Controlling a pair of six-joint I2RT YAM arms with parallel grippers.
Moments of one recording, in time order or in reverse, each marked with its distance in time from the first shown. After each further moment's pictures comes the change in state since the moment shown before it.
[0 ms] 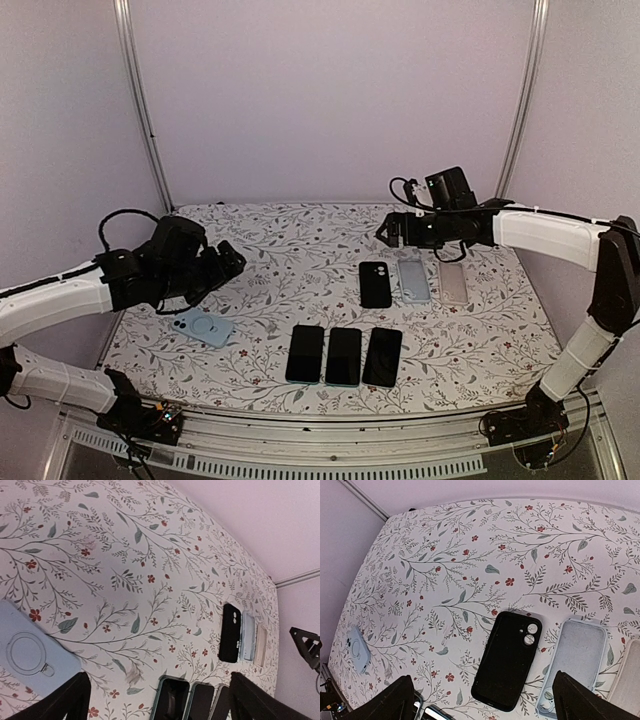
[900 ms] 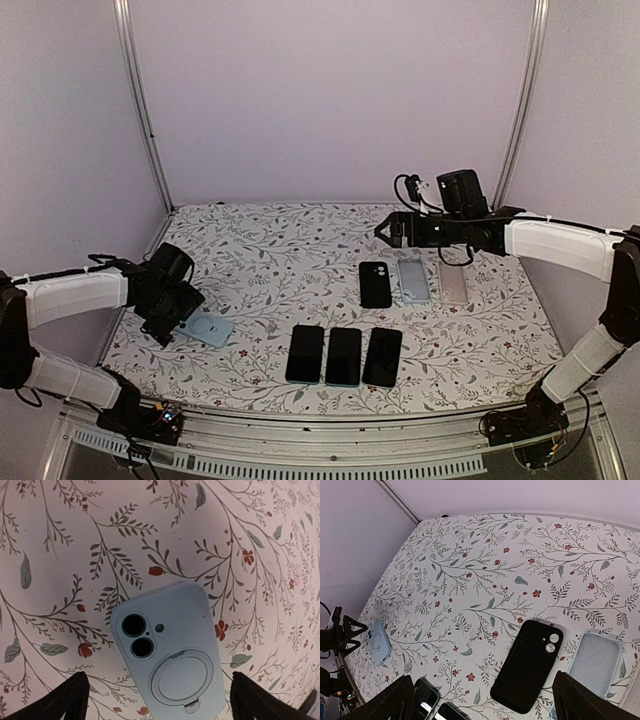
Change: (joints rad) left arm 0.326 0.105 -0.156 -0.243 0.029 -0.304; right arm 0.000 -0.090 -0.093 0.127 -0.108 -0.035
